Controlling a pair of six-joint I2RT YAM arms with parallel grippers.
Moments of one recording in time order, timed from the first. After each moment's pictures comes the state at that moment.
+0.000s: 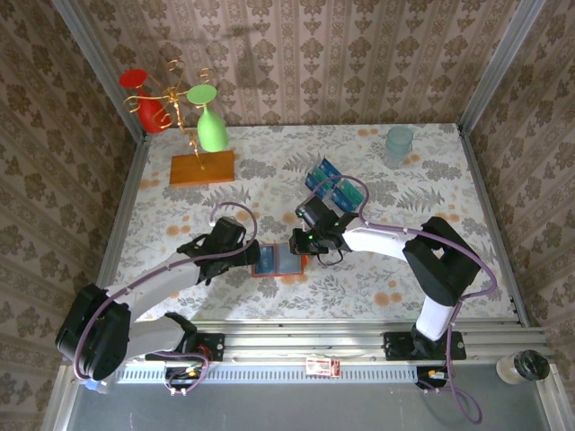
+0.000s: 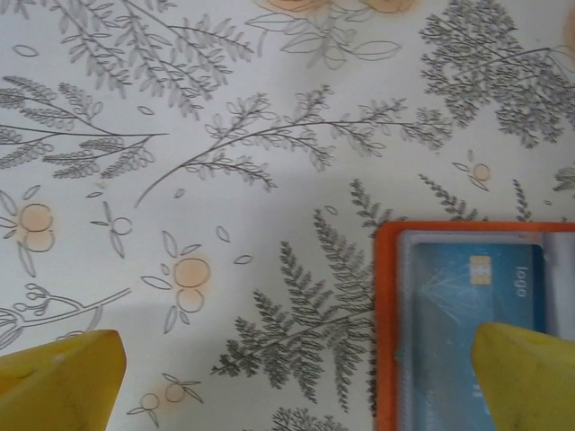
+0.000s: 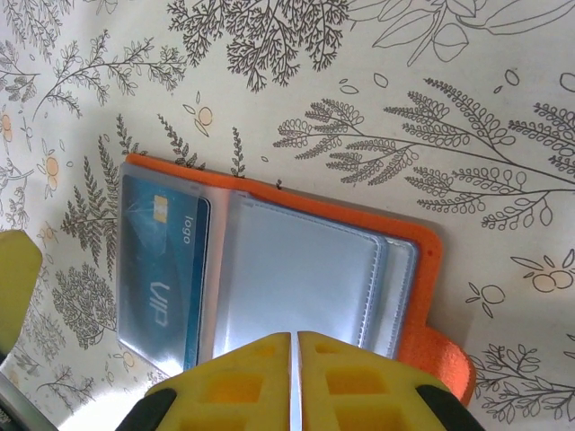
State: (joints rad) left arm -0.64 1.18 0.56 -0.39 -0.18 -0.61; right arm 0.74 1.75 1.03 -0.27 -0.22 0.71
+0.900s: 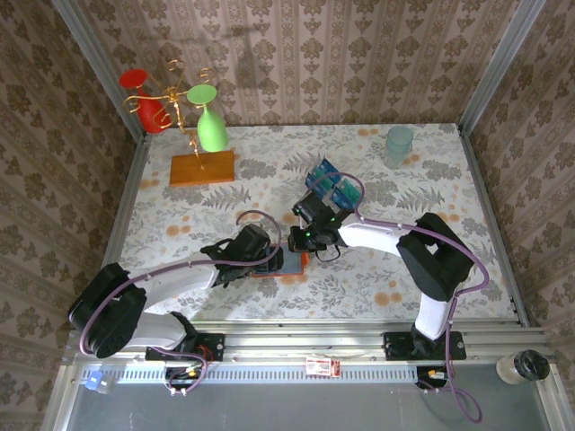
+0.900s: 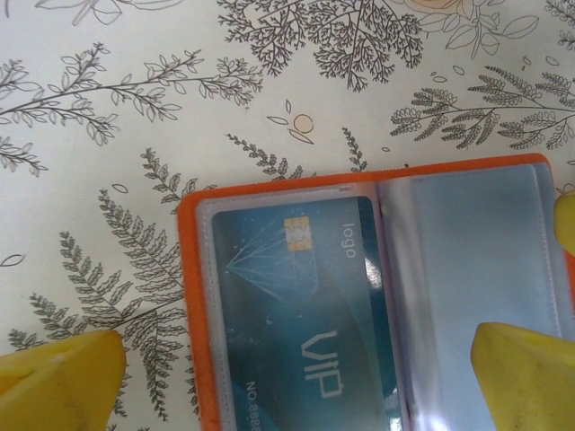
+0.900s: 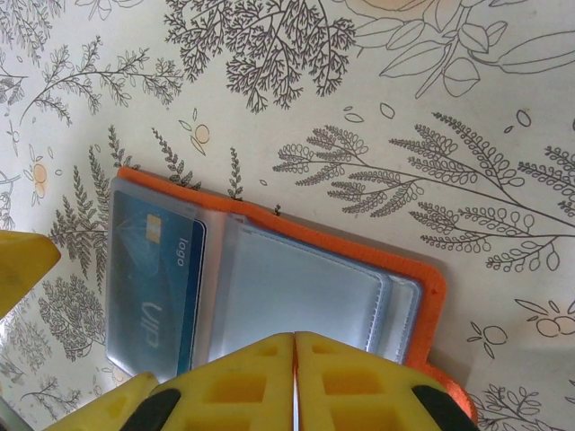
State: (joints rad) left arm -0.84 1.32 0.58 -0.25 -0.18 -0.69; right arm 0.72 1.81 1.09 -0.30 -0.23 0.66
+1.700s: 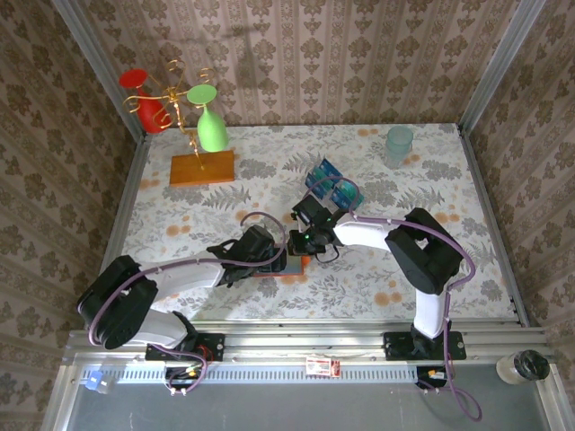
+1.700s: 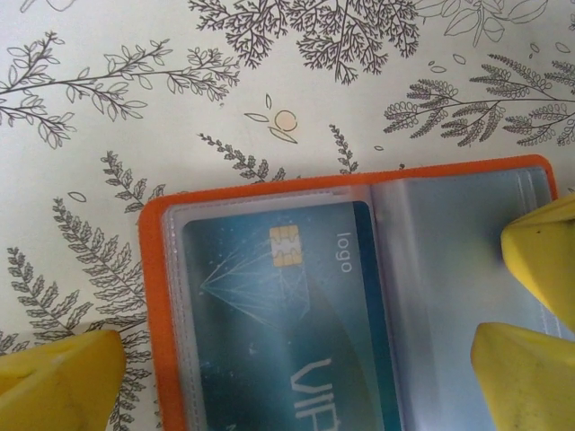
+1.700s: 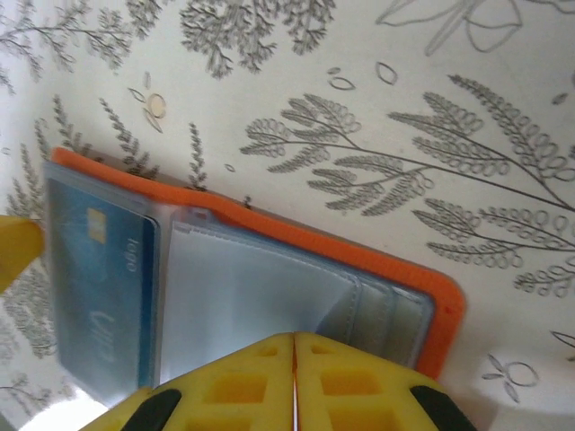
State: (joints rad) left arm -0.85 1.38 0.58 -0.18 -0.18 -0.68; right arm 0.72 1.88 1.10 -0.29 -0.30 0.65
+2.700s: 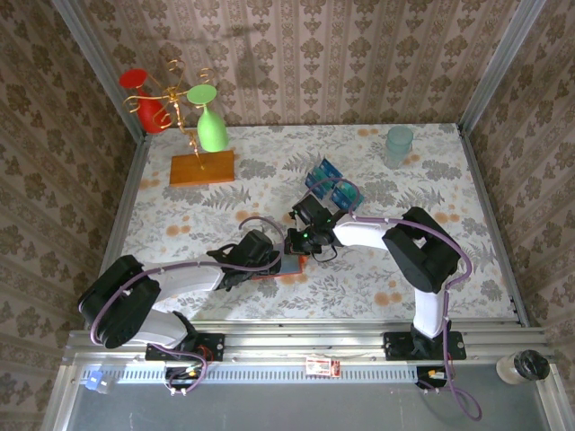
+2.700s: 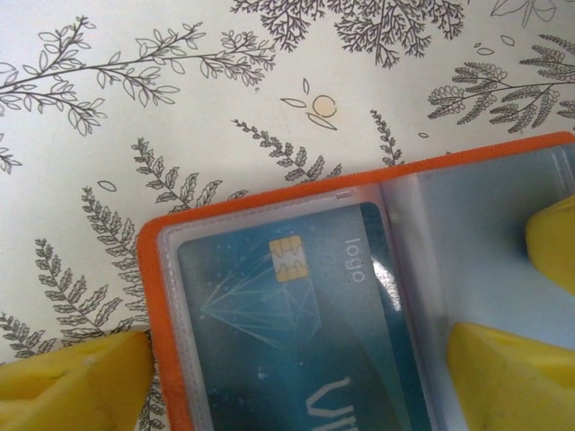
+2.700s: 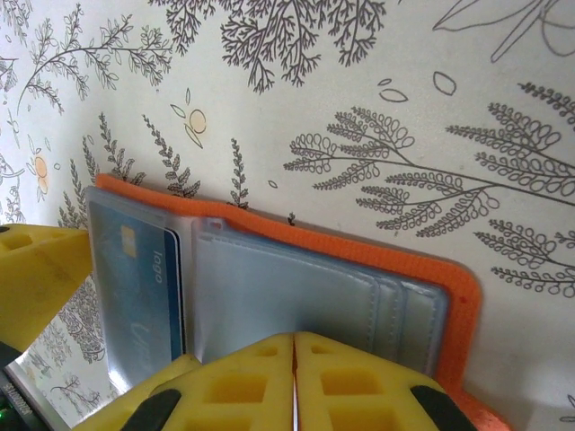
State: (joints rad) left arm -0.86 1.39 0.52 -0.13 -0.22 -0.67; right arm 0.71 1.90 1.09 -0.22 -0.35 0.71
